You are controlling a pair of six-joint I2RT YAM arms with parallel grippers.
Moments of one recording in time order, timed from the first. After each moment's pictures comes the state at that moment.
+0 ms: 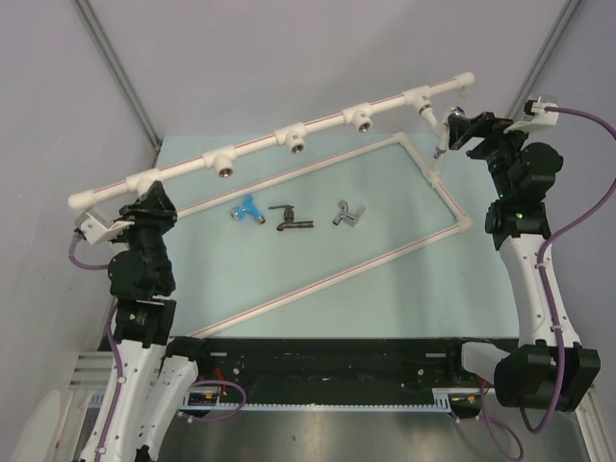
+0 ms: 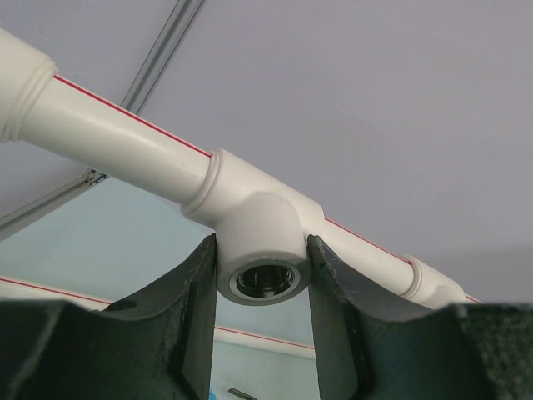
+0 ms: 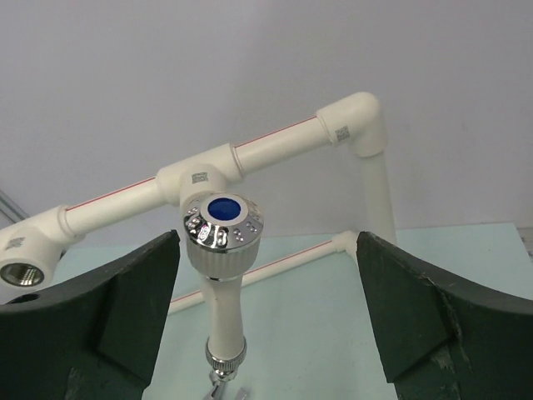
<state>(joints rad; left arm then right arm) -0.14 0.50 0.67 0.14 -0.49 -0.54 -0.08 1.13 1.13 0.24 -0.23 0.35</state>
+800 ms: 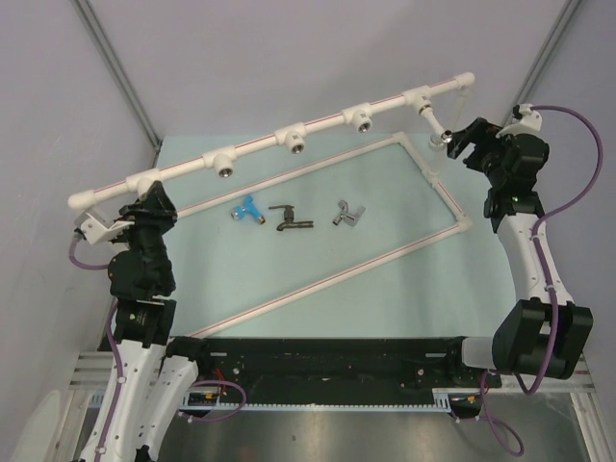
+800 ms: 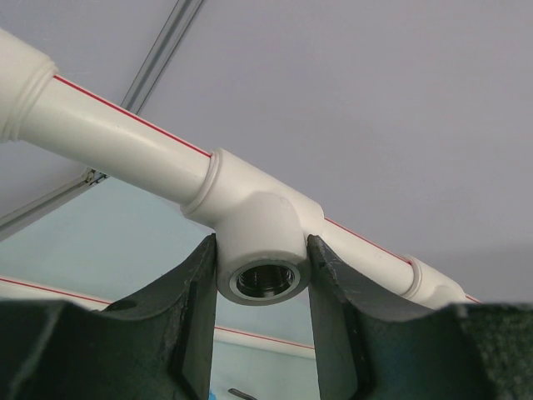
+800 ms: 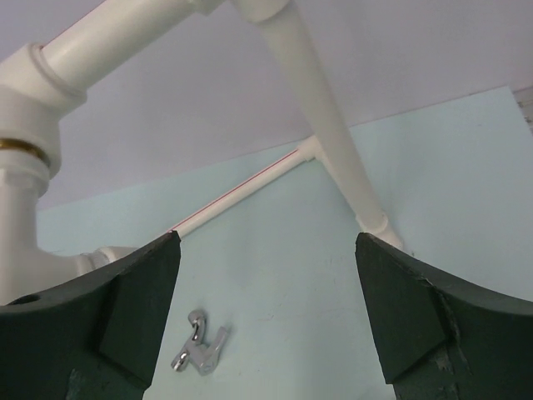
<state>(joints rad) -0.14 0.50 0.67 0.14 -0.49 -0.54 -0.13 1.32 1.15 0.08 -0.21 0.40</state>
